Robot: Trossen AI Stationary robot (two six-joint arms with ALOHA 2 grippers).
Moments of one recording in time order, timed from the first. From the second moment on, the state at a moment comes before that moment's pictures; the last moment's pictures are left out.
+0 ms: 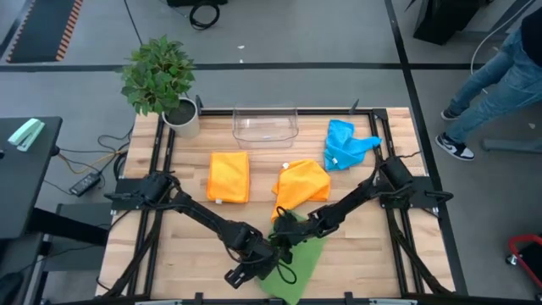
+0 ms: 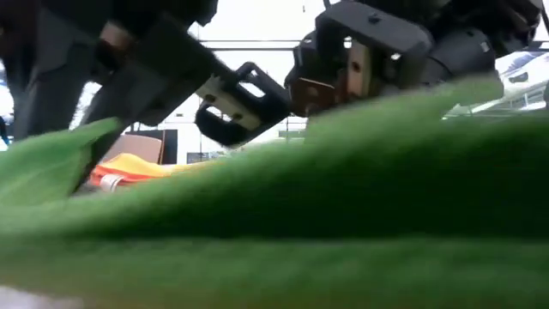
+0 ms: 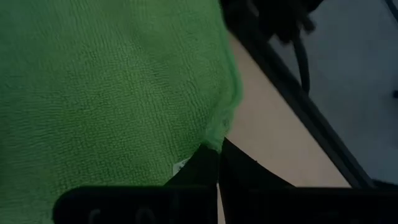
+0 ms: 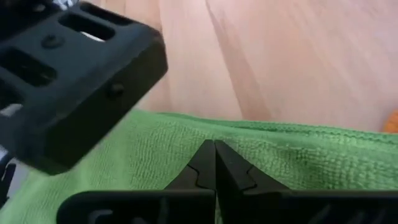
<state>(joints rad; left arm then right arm) -0.50 2.13 1.53 -0.57 0.38 0.15 0.41 2.07 1.00 0.40 0.13 0.76</state>
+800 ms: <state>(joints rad) -0.46 2.10 1.53 -0.53 0.37 0.20 0.78 1.83 0.93 -0.02 0.41 1.05</state>
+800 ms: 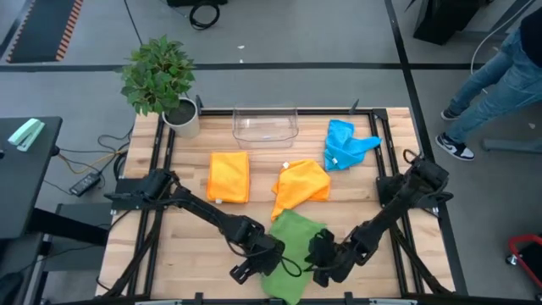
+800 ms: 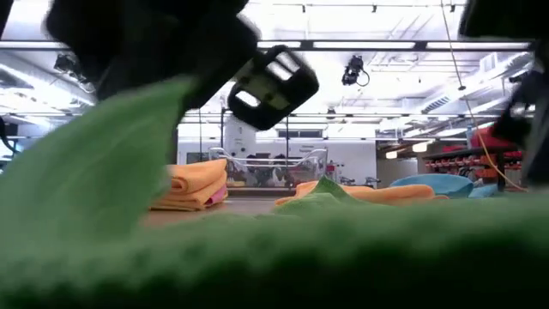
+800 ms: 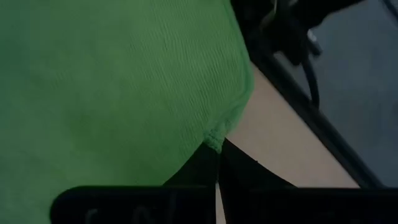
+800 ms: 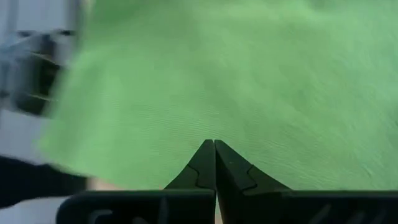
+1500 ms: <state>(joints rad) -0.29 2.03 1.53 -0.39 0.37 0.02 0.90 1.59 0.82 -0.02 0.49 1.11</state>
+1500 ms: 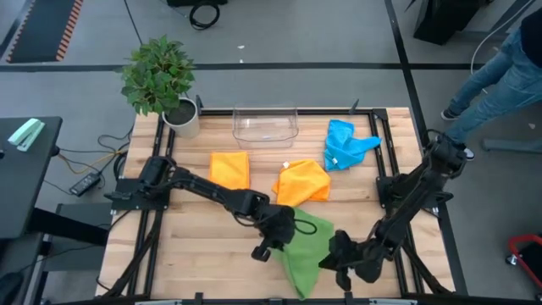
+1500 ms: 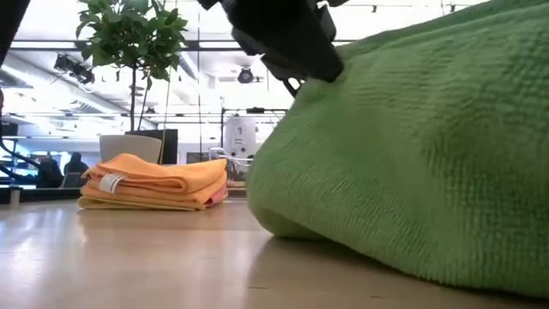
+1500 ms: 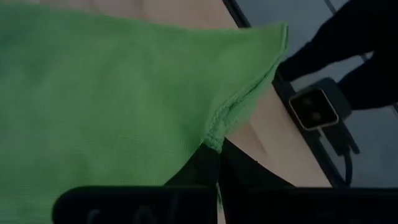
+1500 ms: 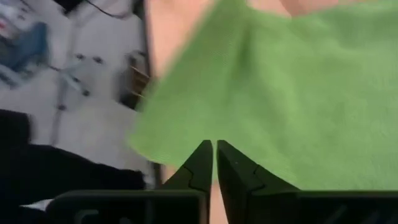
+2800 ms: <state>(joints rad) -0.24 2.03 1.53 -0.38 0.37 0.04 0.91 2.01 1.22 -0.06 0.55 1.18</state>
